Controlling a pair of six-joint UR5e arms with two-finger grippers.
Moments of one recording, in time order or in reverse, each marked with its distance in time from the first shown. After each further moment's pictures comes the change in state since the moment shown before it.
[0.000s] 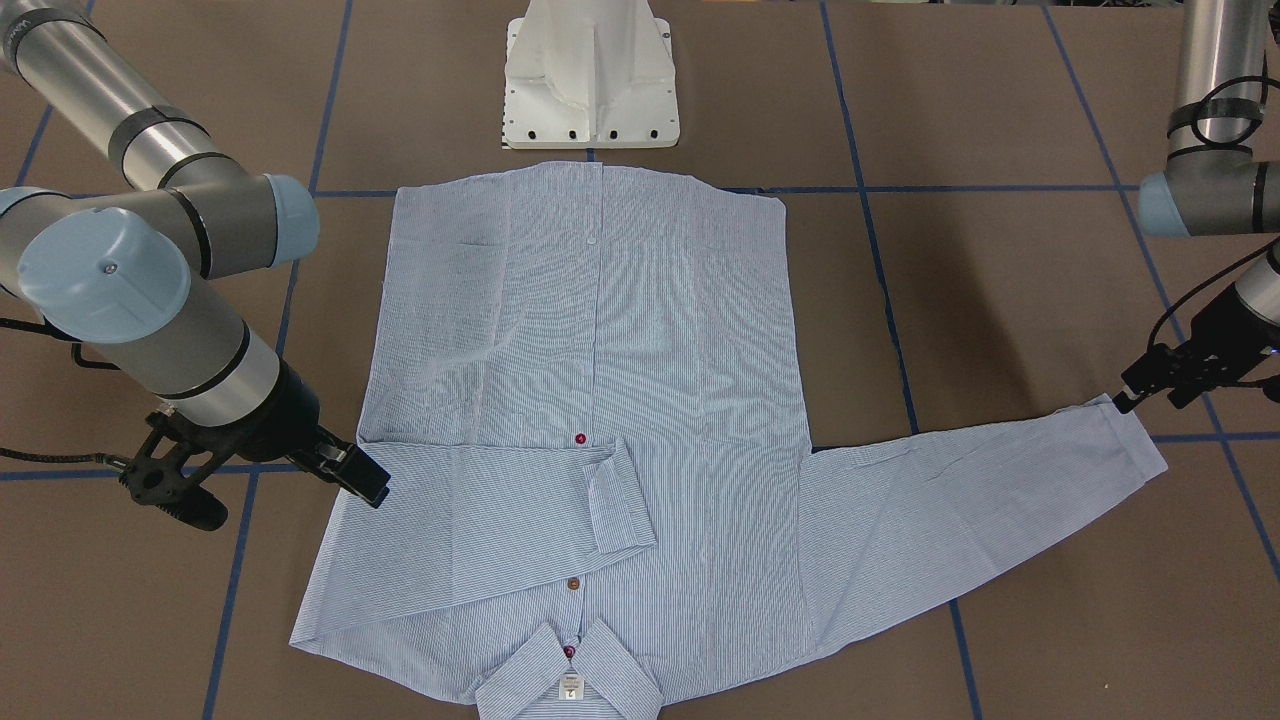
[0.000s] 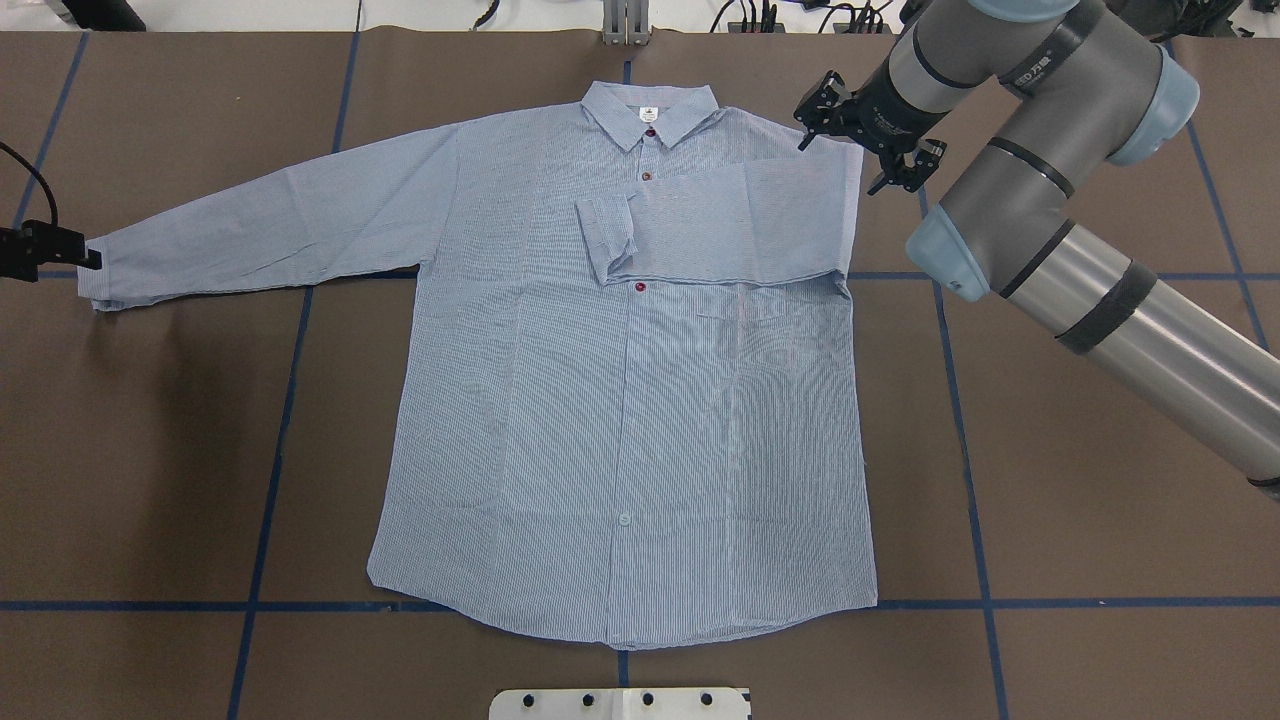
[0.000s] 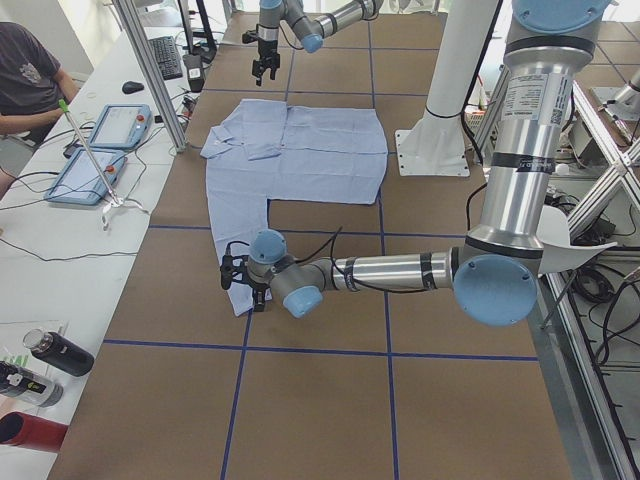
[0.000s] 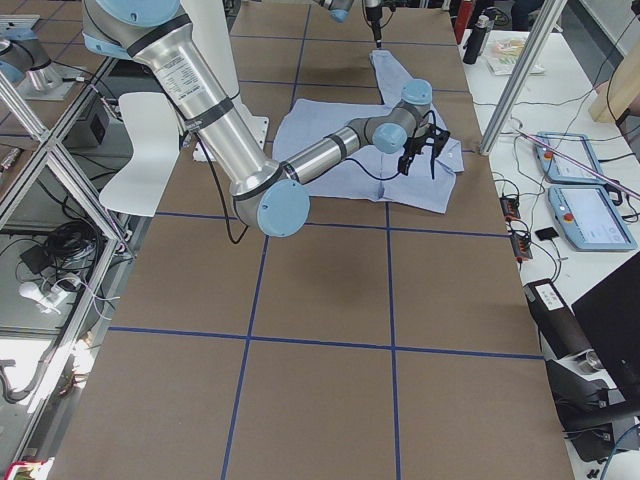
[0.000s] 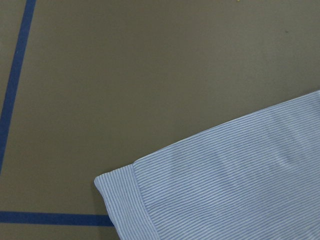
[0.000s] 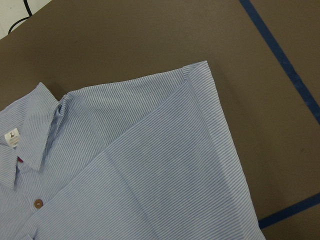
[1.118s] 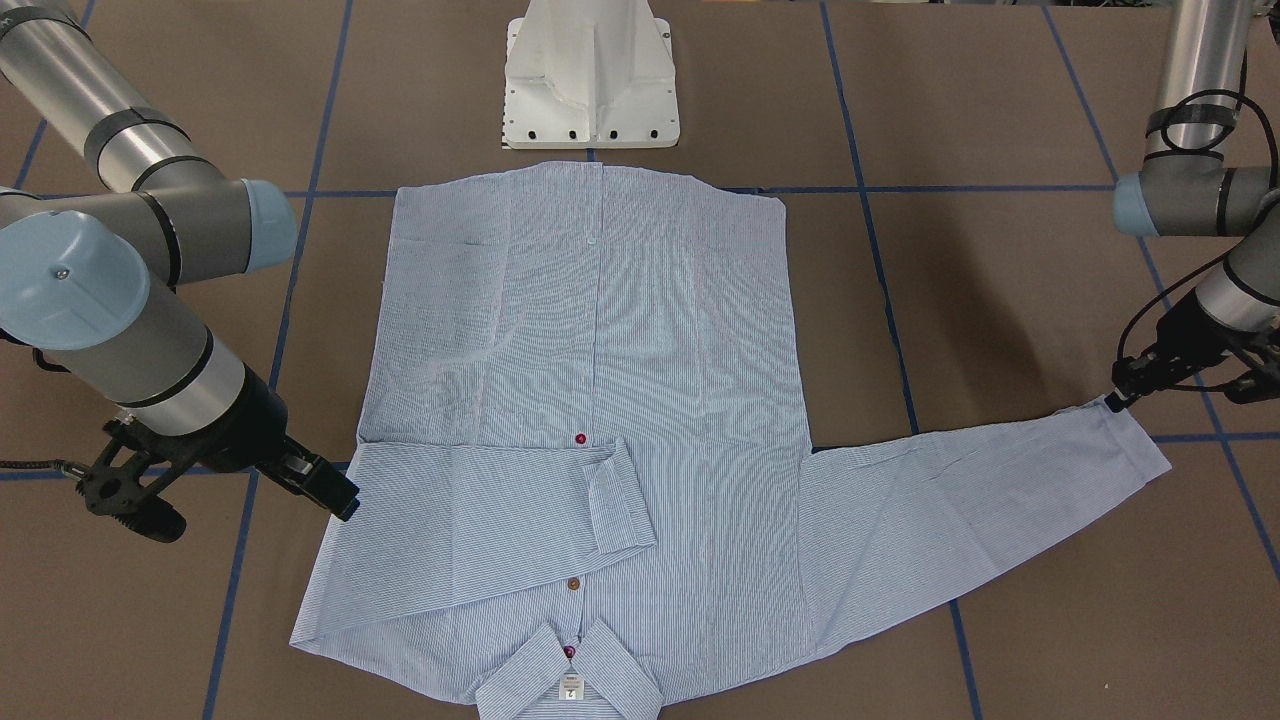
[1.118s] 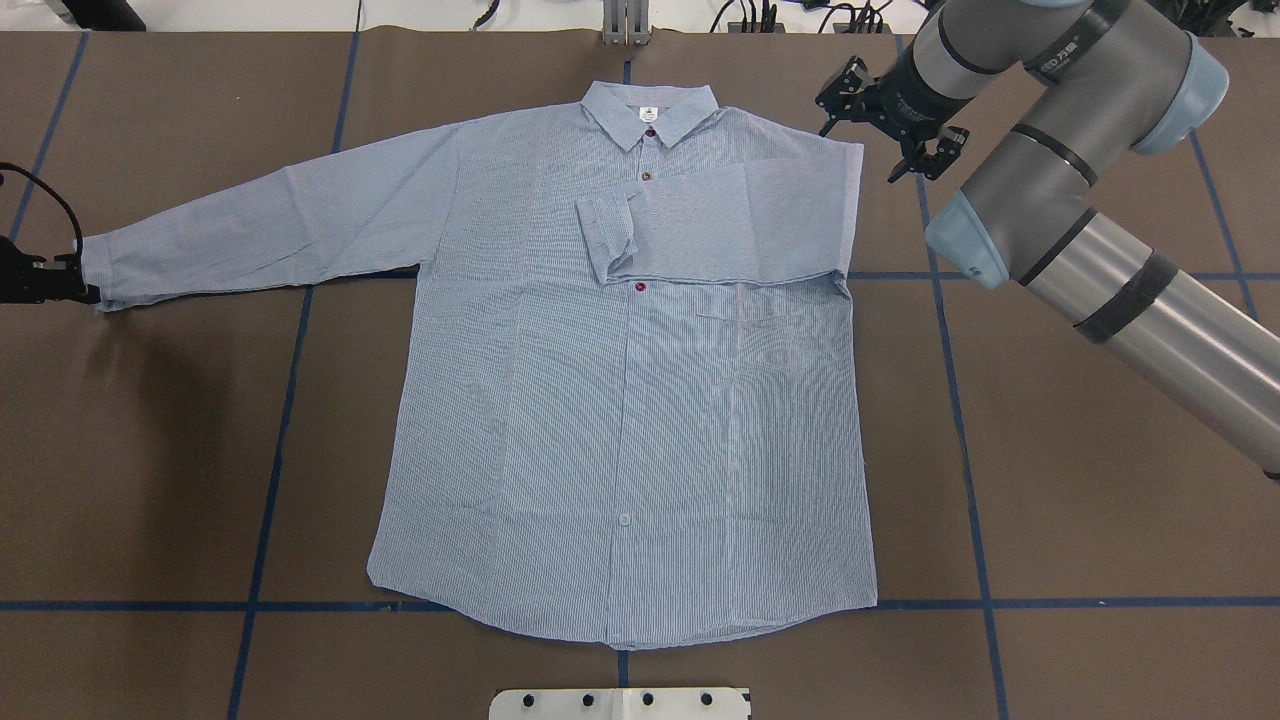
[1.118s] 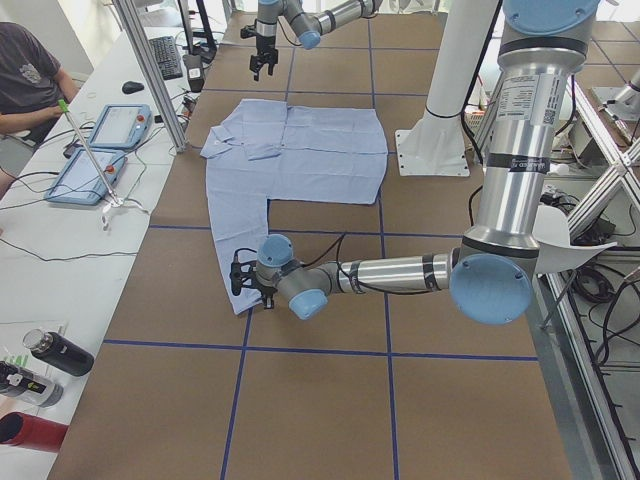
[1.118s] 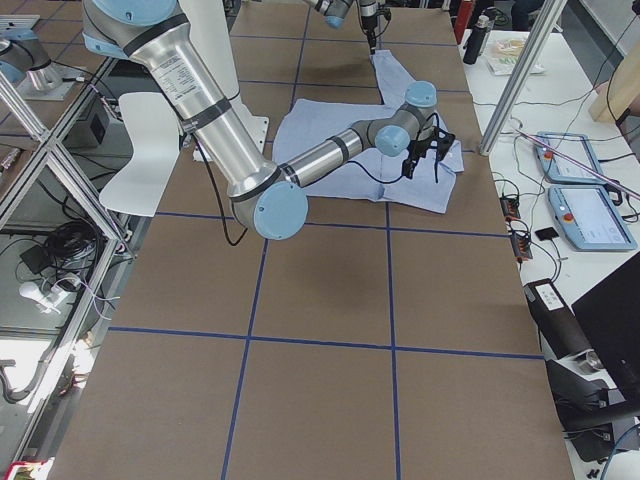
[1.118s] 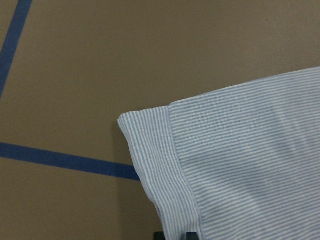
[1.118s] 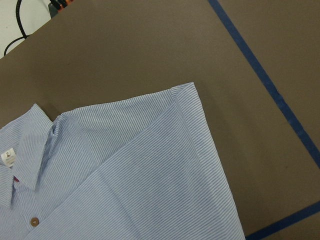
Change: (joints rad) left arm 0.046 0.003 0.010 -0.016 0.027 -0.076; right arm 0.030 -0.012 0.001 -0.003 0.002 -0.002
